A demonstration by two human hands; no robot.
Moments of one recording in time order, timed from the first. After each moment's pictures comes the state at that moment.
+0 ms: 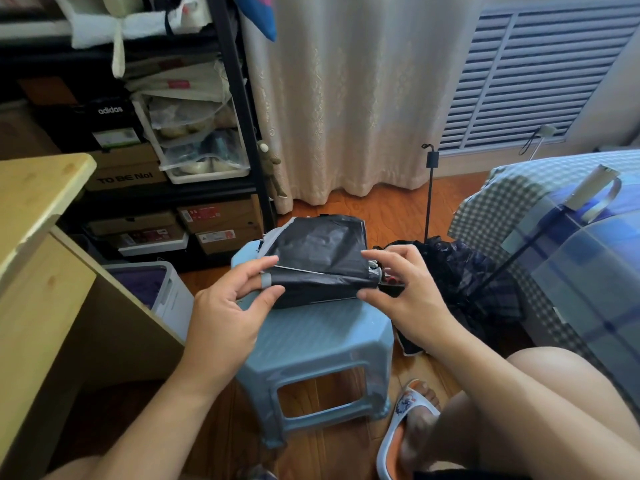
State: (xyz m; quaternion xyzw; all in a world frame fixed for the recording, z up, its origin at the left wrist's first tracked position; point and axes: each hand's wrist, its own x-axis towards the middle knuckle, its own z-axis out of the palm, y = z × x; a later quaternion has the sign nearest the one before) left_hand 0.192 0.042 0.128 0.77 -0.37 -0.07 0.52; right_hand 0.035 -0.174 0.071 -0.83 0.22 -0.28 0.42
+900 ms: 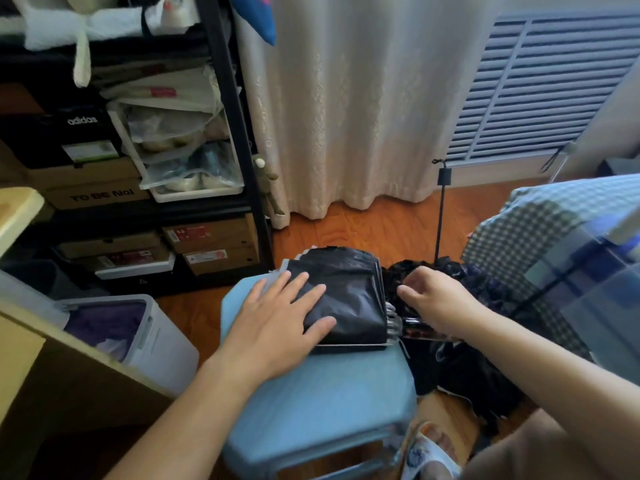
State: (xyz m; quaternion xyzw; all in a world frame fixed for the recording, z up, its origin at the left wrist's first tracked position) left_hand 0.277 -0.065 0.076 0.84 -0.54 -0.10 0.00; right_hand 0.098 -0.279 0.063 -0.84 0.44 -0.02 0.31
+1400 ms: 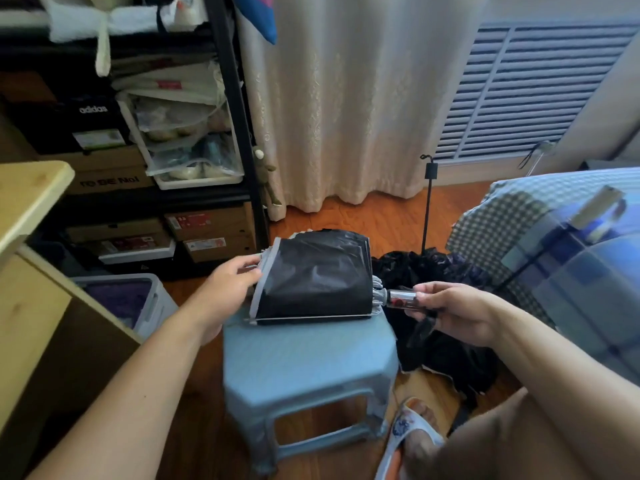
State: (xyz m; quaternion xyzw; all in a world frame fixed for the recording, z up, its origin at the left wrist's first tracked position) left_hand 0.295 -0.024 0.099 0.79 -0.17 -0.35 0.48; right_hand 0.025 -0.268 0.056 -0.44 0.45 -0.06 0.78
